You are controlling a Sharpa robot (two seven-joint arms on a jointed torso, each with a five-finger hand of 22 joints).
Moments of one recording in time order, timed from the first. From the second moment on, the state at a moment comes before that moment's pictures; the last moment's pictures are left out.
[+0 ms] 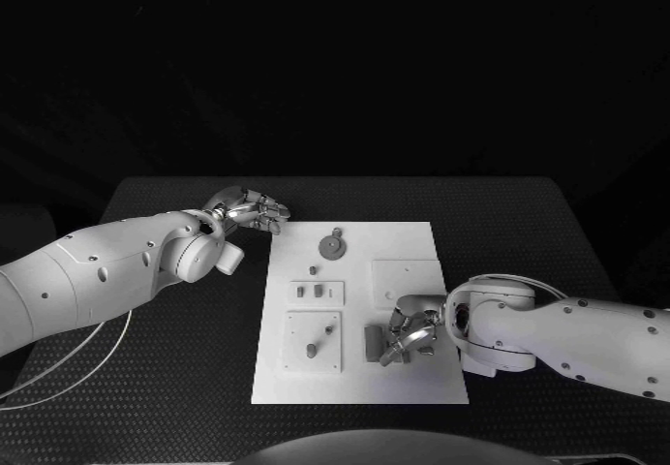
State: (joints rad) left arm 1.22 -0.71 -0.15 1.15 -0.33 -0.20 0.15; left_hand 1.09 -0.08 0.54 -0.25 0.05 0.91 0.17 0.28 0.53 1.17 0.12 0.07 0.33 0.99 0.06 0.62 0.54 0.02 1.01 -0.04 0.07 0.99; right arm 1.13 -0.85 -0.22 1.71 -1.12 0.05 -0.41; right_hand 0.85 -0.24 0.66 -0.19 0.05 1.07 0.07 0.29 0.67 1.15 -0.04 1.07 1.19 1.29 -0.13 1.46 1.08 0.26 1.10 -0.01 0.88 1.31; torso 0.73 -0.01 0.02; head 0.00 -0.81
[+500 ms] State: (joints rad) left arm 1.22 -0.71 -0.15 1.15 -0.33 -0.20 0.15; left_hand 1.09 -0.08 0.54 -0.25 0.05 0.91 0.17 0.28 0.53 1.17 0.12 0.07 0.33 0.99 0.06 0.62 0.54 0.02 1.01 -0.04 0.07 0.99; right arm 1.13 -0.84 -0.22 1.70 -1.15 0.03 -0.43; right_hand 0.79 -0.18 0.65 -0.13 0.05 1.10 0.07 0.30 0.67 1.17 -0.04 1.08 1.19 1.31 -0.13 1.47 1.11 0.26 1.11 -0.01 0.88 1.31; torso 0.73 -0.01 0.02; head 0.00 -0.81
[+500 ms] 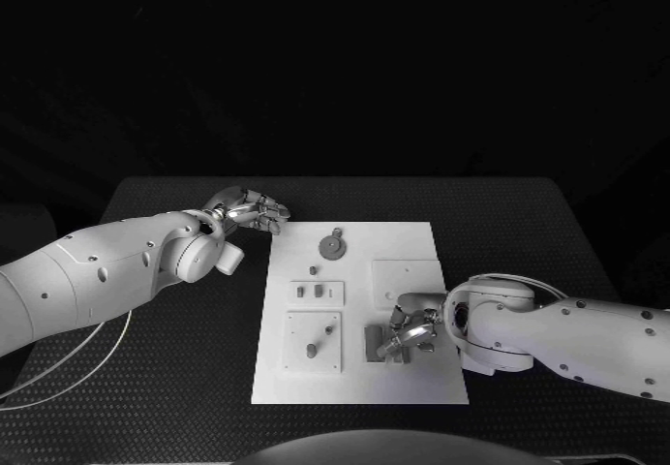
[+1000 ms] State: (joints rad) left arm 1.22 -0.71 -0.15 1.15 -0.33 -0.20 0.15; left_hand 1.09 -0.08 0.54 -0.25 0.05 0.91 0.17 0.28 0.53 1.17 0.12 0.07 0.33 0.99 0.06 0.62 0.54 0.02 1.01 -0.04 0.07 0.99; right arm 1.13 -0.85 -0.22 1.70 -1.16 0.02 -0.43; right_hand 0.78 -0.16 0.64 -0.14 0.05 1.10 0.06 0.30 0.67 1.18 -0.05 1.08 1.19 1.32 -0.14 1.47 1.11 0.26 1.12 -0.01 0.89 1.31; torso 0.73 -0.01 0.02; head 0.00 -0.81
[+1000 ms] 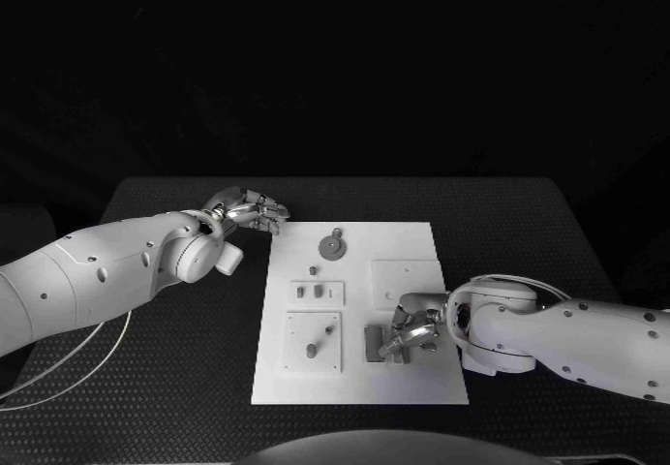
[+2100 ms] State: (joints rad) left arm 1.22 -0.71 -0.15 1.16 -0.33 -0.19 0.15; left_hand 1.09 -0.09 0.53 -0.25 0.05 0.91 0.17 0.28 0.53 1.17 0.12 0.07 0.33 0.99 0.06 0.62 0.55 0.02 1.01 -0.04 0.07 0.99; right arm 1.15 -0.94 -0.22 1.68 -1.11 0.06 -0.47; right_hand 0.78 -0.10 0.61 -0.24 0.05 1.10 0.06 0.29 0.67 1.25 -0.05 1.16 1.24 1.34 -0.14 1.48 1.12 0.26 1.13 -0.02 0.89 1.31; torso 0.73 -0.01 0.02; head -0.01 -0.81
